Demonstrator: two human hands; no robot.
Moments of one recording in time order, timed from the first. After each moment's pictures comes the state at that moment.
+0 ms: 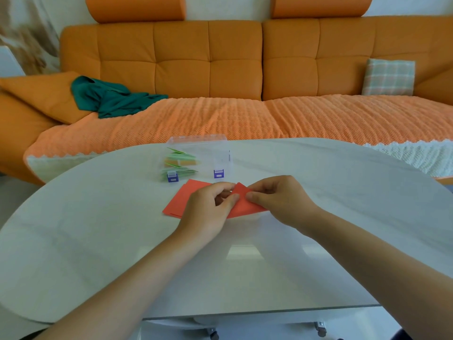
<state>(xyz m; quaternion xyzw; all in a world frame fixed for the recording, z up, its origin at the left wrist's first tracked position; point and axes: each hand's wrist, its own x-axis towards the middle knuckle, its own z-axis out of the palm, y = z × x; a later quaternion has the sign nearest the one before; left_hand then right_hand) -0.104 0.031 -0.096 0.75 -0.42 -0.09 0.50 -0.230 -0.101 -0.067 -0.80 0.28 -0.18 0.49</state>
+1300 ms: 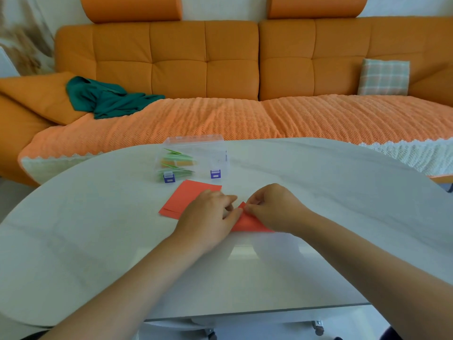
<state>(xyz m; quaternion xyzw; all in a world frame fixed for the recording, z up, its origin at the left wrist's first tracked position) -0.108 0.034 -0.096 0.82 -0.52 -0.02 0.25 -0.225 -0.101 -0.076 -0.89 0.33 -0.06 0.31</state>
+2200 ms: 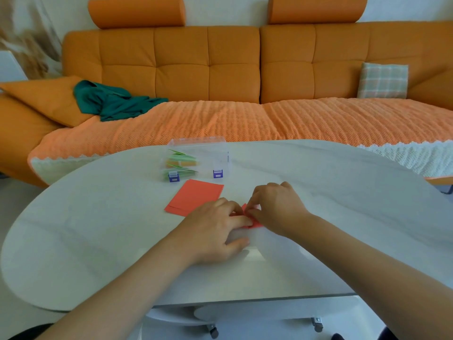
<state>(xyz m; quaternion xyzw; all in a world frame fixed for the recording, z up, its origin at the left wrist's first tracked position) -0.112 0.060 -0.093 0.72 -0.69 0.00 0.09 -0.229 -0.097 -0.080 -0.97 0.21 -0.06 0.04</state>
